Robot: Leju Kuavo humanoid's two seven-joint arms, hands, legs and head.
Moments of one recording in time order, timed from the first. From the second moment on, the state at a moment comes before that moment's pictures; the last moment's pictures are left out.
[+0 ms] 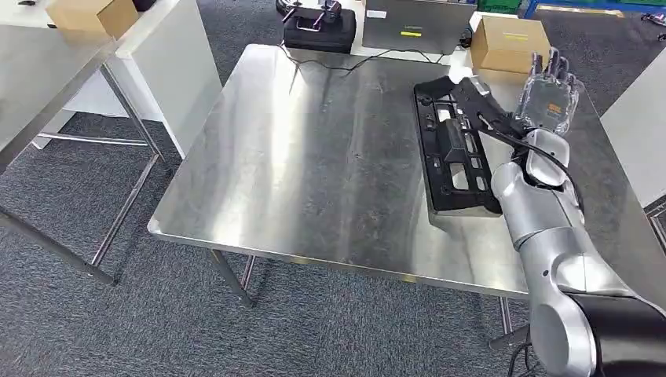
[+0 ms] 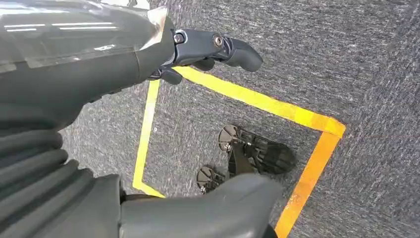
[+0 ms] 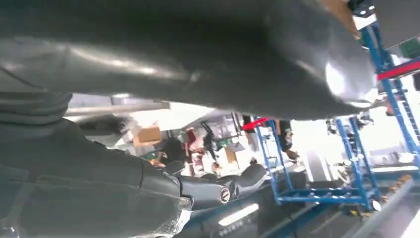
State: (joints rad) left arm -0.07 -0.12 0.91 -0.20 -0.35 0.11 -0.32; right arm -1.06 -0.04 0.17 -0.41 1.46 -0.50 0.15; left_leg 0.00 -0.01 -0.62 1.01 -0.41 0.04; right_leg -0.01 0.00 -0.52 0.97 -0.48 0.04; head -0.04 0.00
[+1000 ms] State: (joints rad) left arm -0.07 -0.14 0.93 -0.20 -0.34 0.11 -0.31; right arm -1.01 -0.03 0.20 -0.42 1.43 -0.47 0.11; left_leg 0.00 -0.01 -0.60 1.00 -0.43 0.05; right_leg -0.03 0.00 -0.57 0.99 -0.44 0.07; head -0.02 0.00
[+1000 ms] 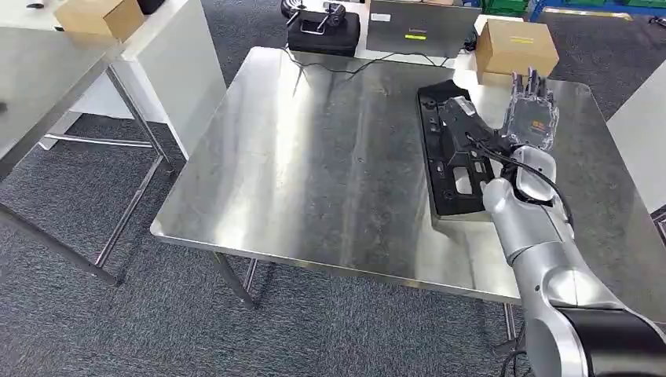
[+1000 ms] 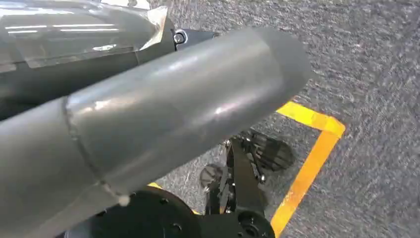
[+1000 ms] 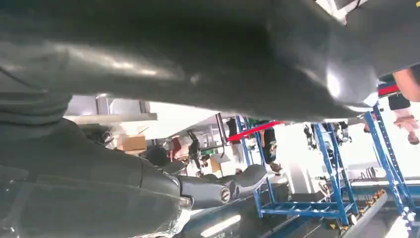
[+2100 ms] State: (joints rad) left arm -0.07 -0.15 0.94 -0.20 -0.33 0.11 -0.31; right arm -1.04 -0.03 0.22 -0.41 1.41 -0.44 0.08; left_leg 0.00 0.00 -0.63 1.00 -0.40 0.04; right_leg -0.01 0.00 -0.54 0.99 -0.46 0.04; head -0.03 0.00
